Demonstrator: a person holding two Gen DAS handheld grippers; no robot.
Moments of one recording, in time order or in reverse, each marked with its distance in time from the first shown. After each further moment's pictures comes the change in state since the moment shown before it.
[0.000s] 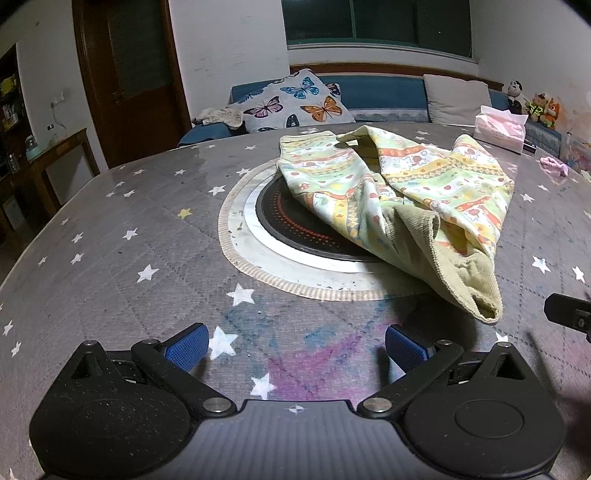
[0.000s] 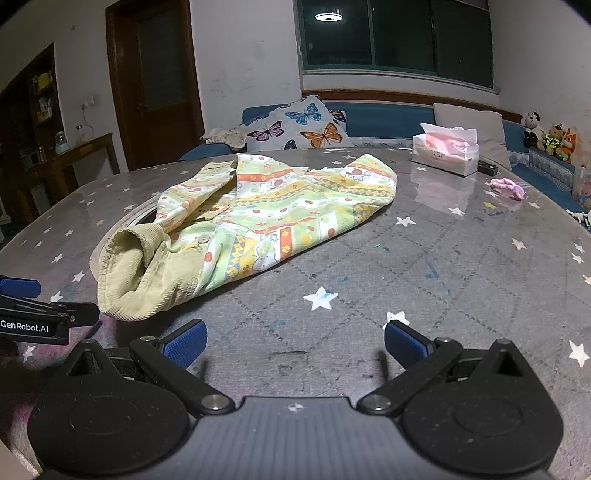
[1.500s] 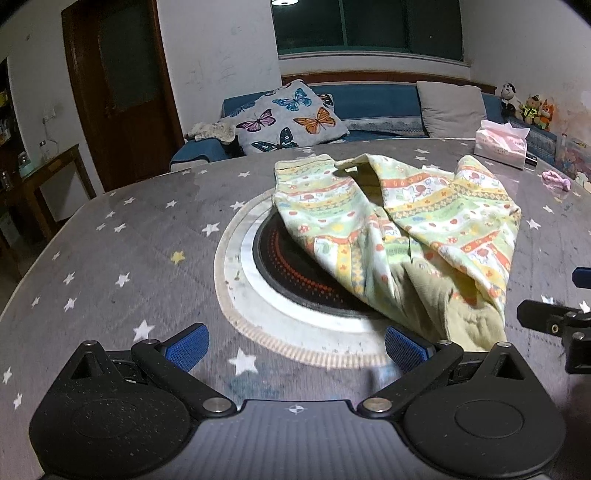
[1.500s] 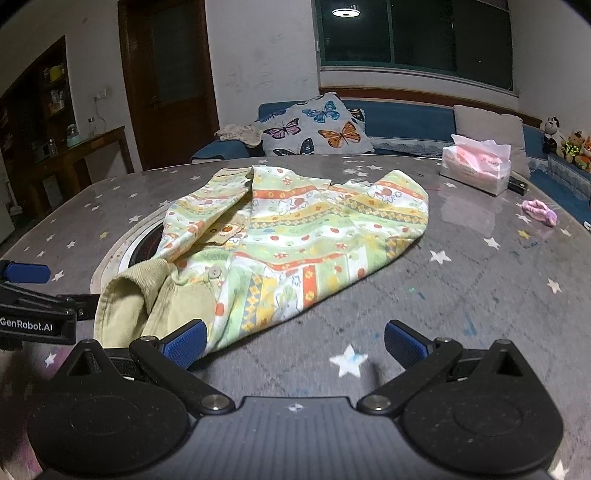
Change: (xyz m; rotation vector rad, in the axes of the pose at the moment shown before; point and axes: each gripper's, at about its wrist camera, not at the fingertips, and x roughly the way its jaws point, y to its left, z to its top) left arm 0.015 0.004 0.045 0.035 -0.032 -0.015; right arm 0.036 0.010 0.043 -0.035 0.026 0.046
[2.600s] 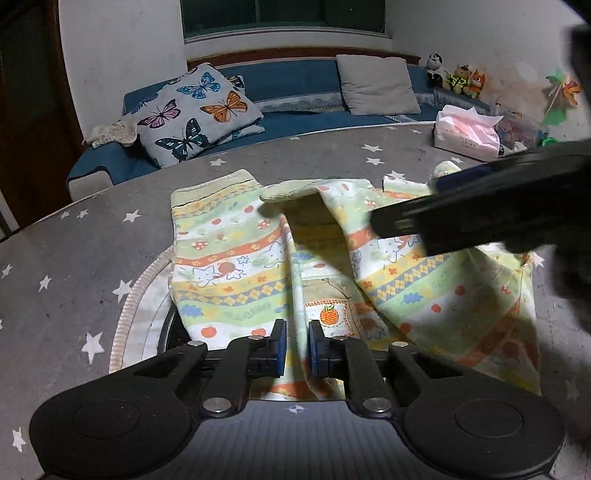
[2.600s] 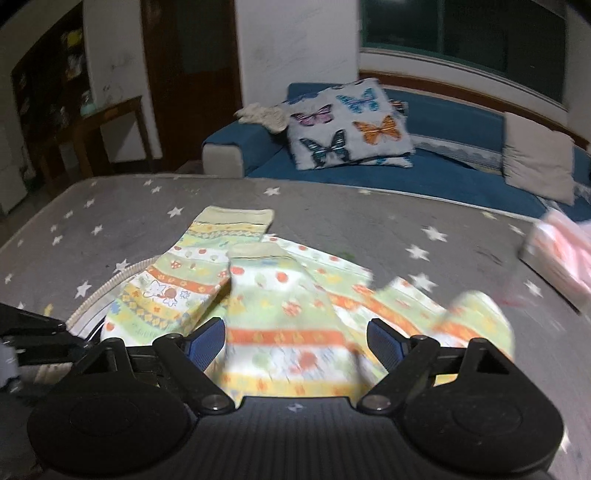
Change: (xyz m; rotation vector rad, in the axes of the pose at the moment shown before) left arm 0.129 -0.008 0.090 0.147 0.078 -0.287; right arm 0.169 0.005 0.150 -0.127 0.095 0.067
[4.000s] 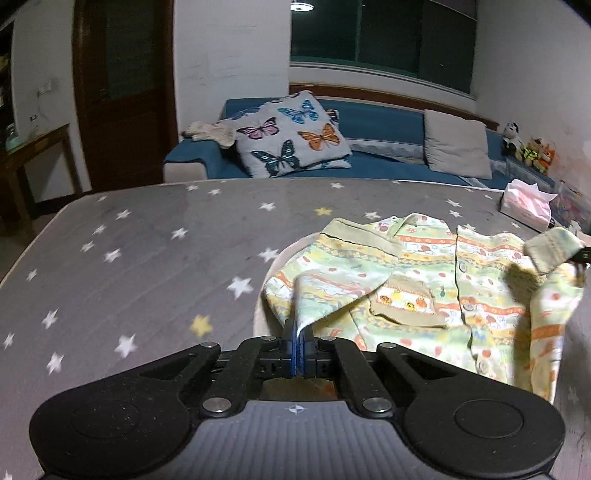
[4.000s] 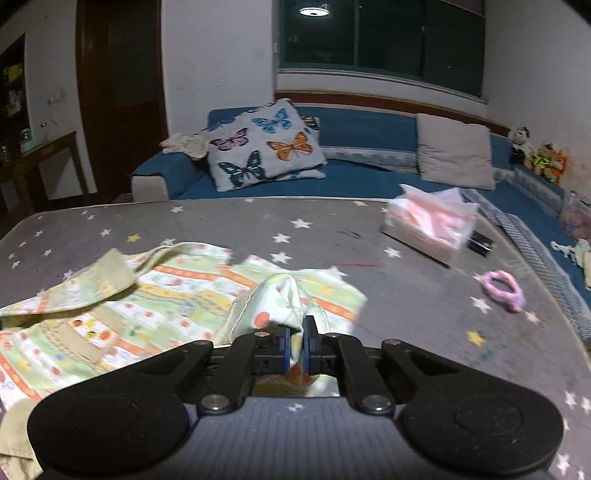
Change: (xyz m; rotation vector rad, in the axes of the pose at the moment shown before) left arm -0.102 0.065 -0.062 -0.254 -0.119 0.183; right arm -0.114 -0.075 -0.059 0.144 -0.081 -0.223
